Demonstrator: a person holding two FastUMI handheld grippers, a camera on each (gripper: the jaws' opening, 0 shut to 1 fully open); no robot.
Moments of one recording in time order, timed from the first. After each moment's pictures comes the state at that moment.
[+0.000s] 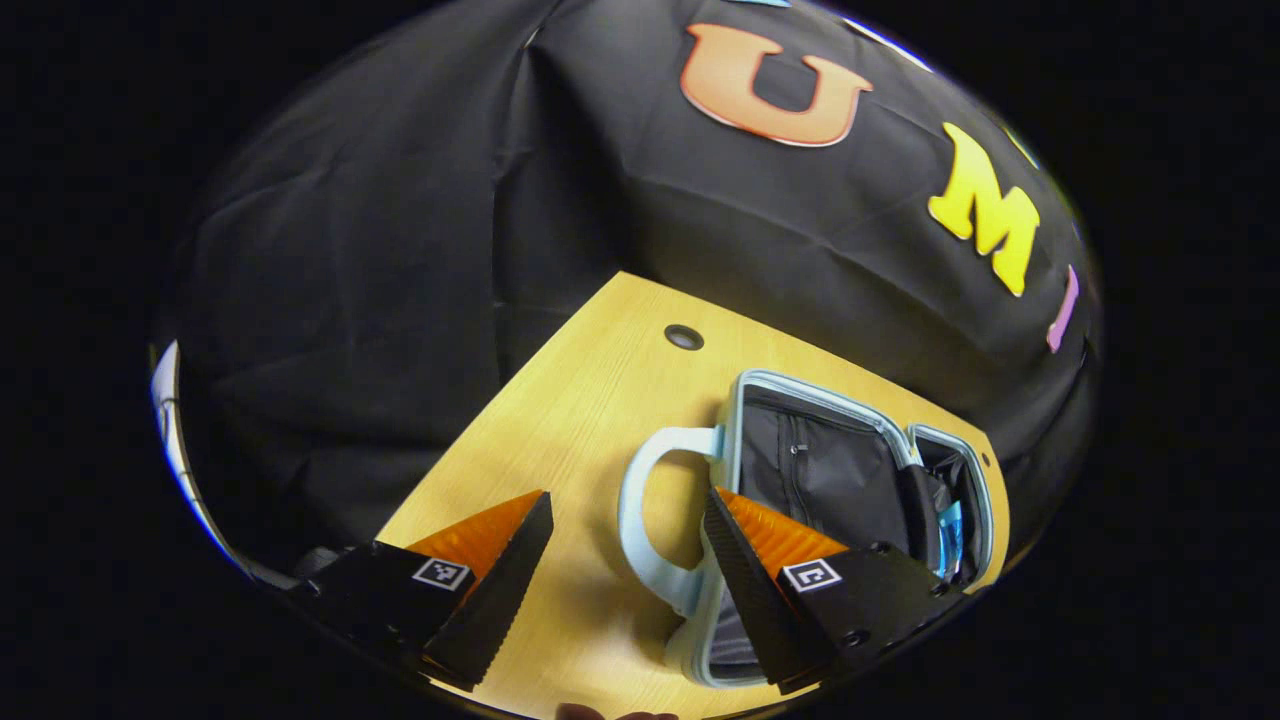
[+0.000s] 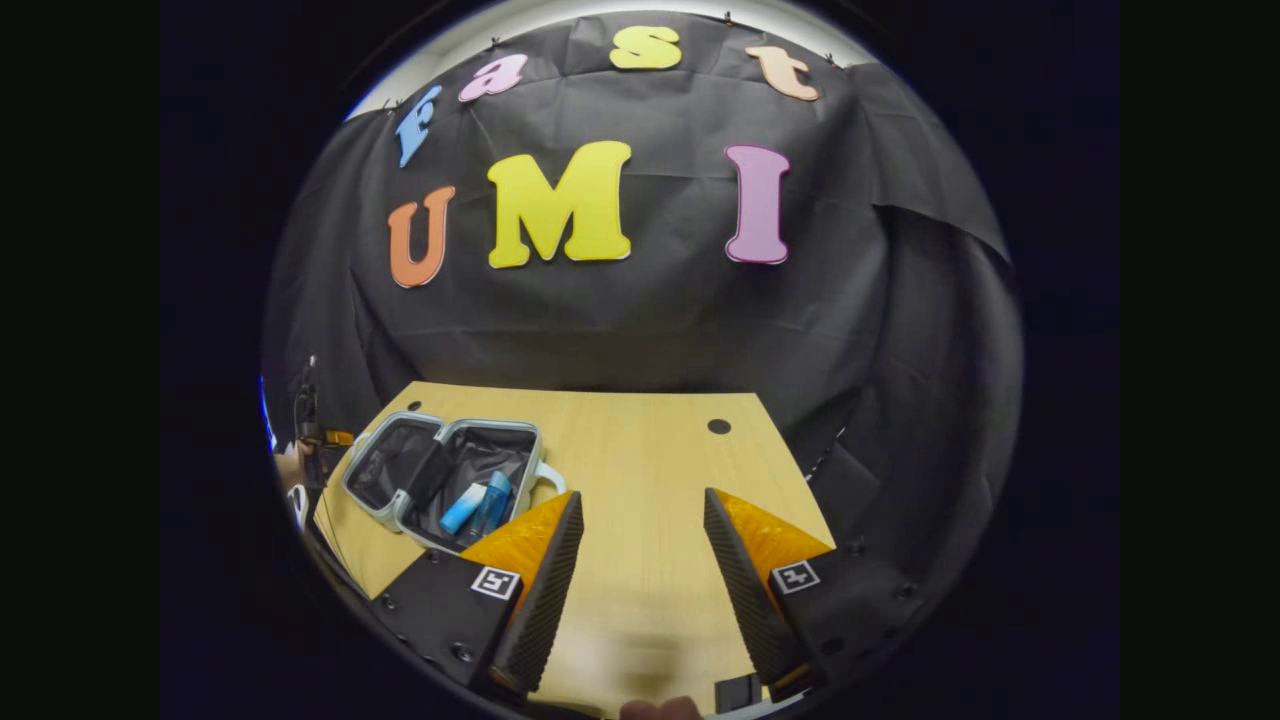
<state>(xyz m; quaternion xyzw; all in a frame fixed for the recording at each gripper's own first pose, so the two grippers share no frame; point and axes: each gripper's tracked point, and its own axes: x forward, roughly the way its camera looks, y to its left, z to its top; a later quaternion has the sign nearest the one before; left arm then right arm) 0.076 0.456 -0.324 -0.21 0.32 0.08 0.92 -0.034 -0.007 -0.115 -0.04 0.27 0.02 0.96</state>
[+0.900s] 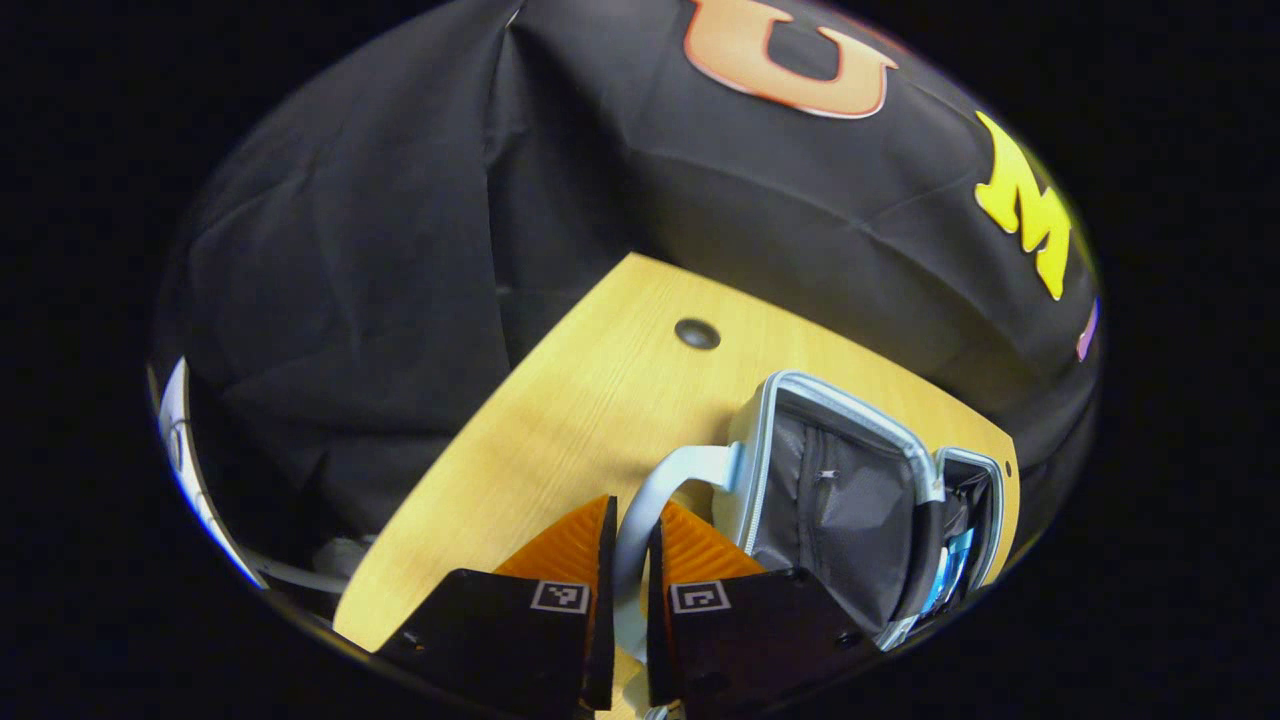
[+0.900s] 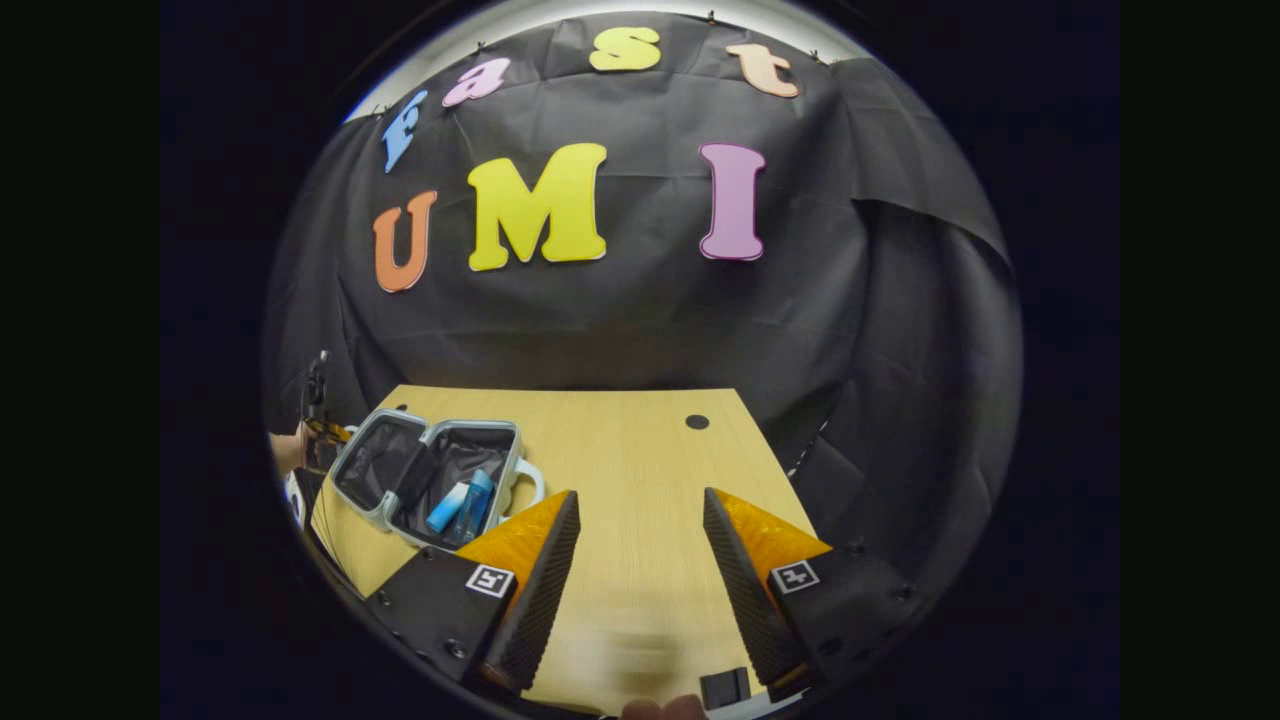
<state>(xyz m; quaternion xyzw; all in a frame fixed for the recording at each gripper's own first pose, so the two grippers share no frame) 0.111 0.456 -0.287 -0.15 0.36 0.12 0.91 -0.041 -0.028 -0.112 -0.02 0.27 0.00 0.96</state>
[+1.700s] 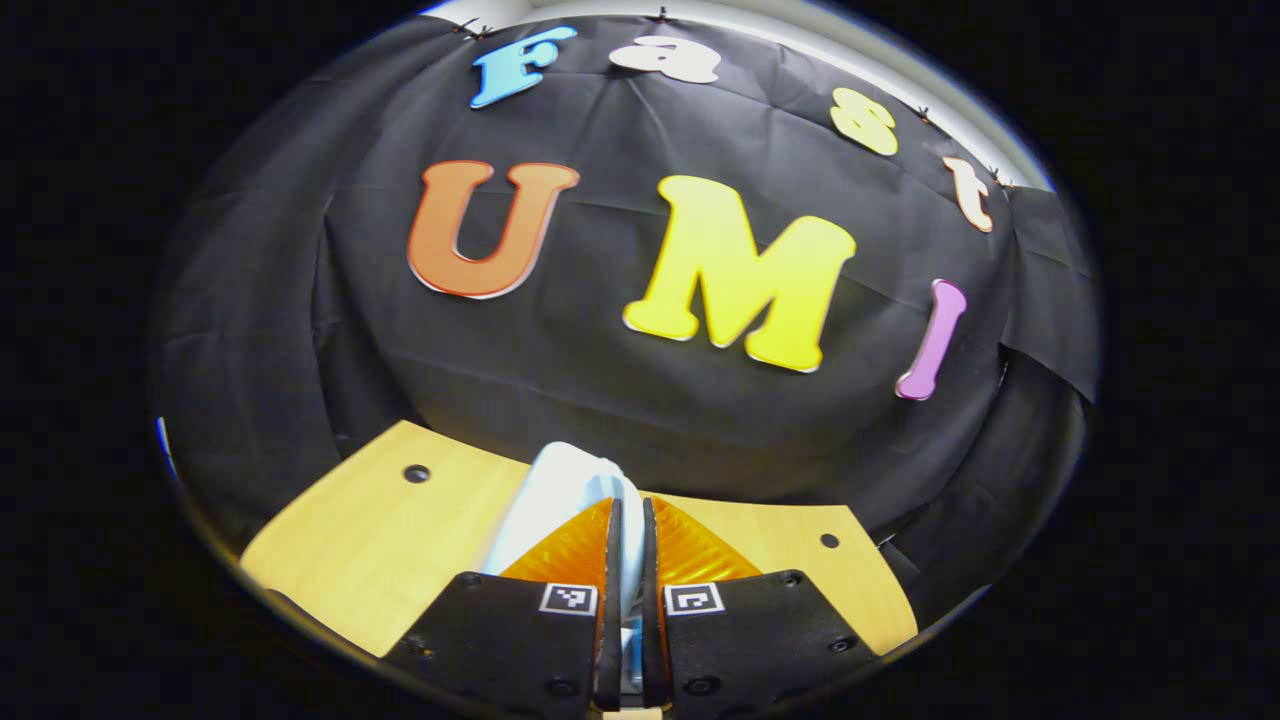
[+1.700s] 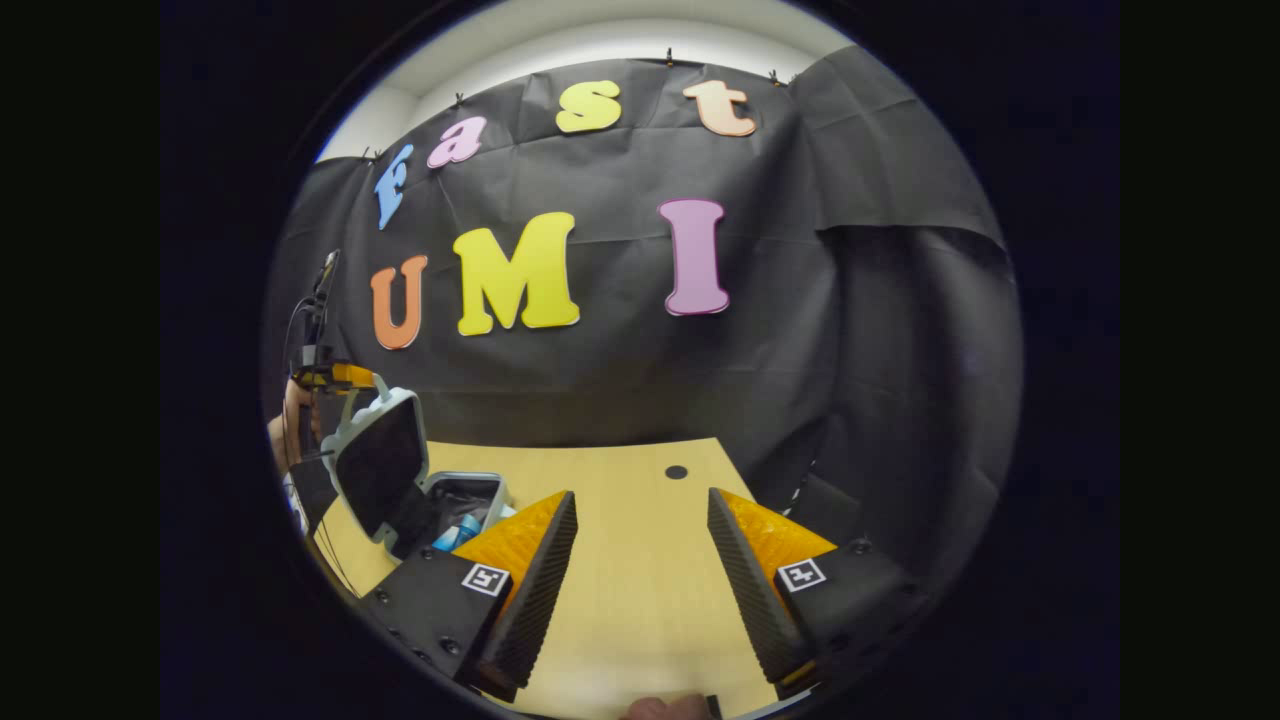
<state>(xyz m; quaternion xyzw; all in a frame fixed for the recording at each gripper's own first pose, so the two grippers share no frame) 0.129 0.082 -0.049 -0.14 0.15 -0.02 0.98 -0.056 -0.109 -0.057 0.00 0.18 -0.02 0.98</state>
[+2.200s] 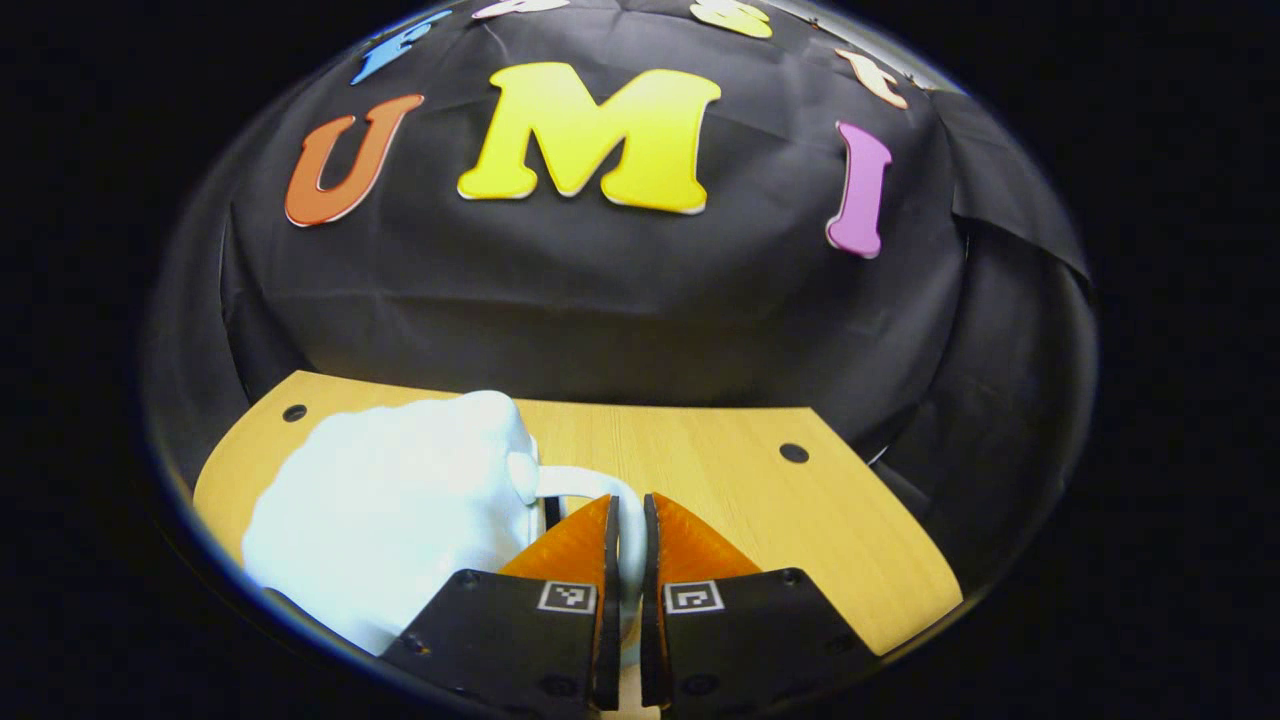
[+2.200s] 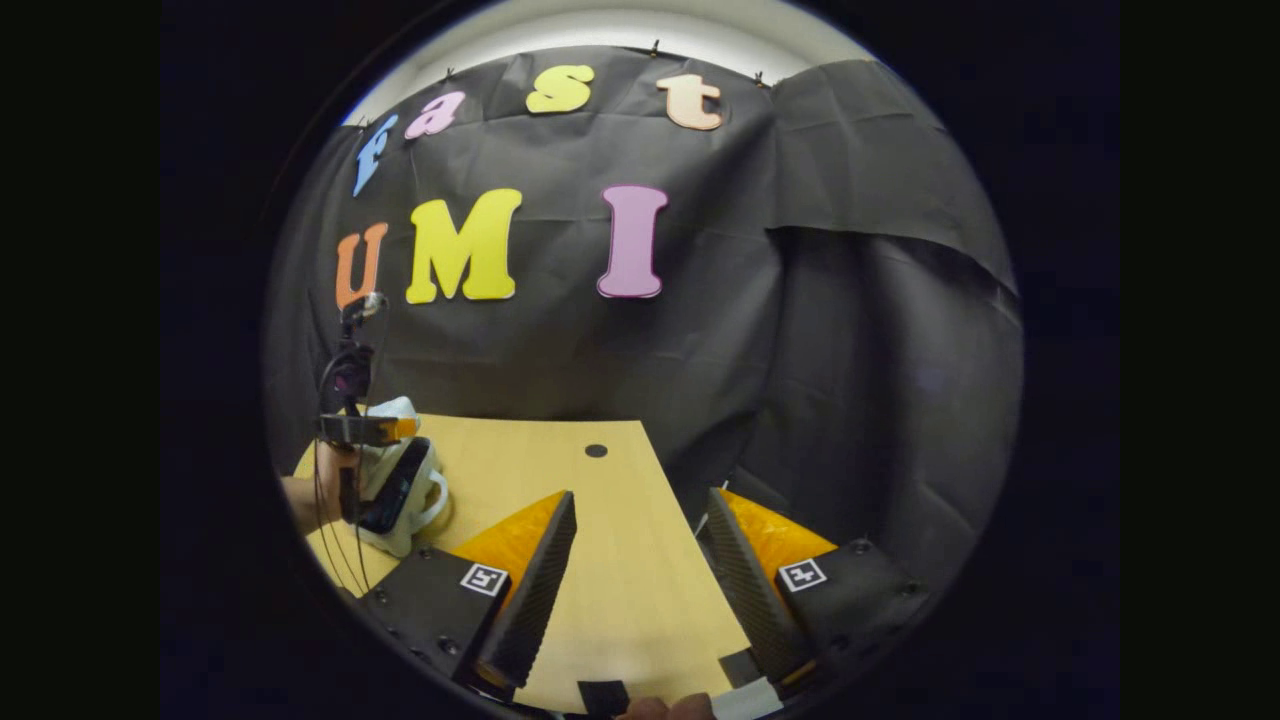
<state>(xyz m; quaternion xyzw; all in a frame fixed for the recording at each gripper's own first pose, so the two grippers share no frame) 0.139 -0.086 -0.222 -0.06 0.23 -0.09 0.97 -0.081 -0.181 -0.066 -0.06 0.21 -0.09 0.97</state>
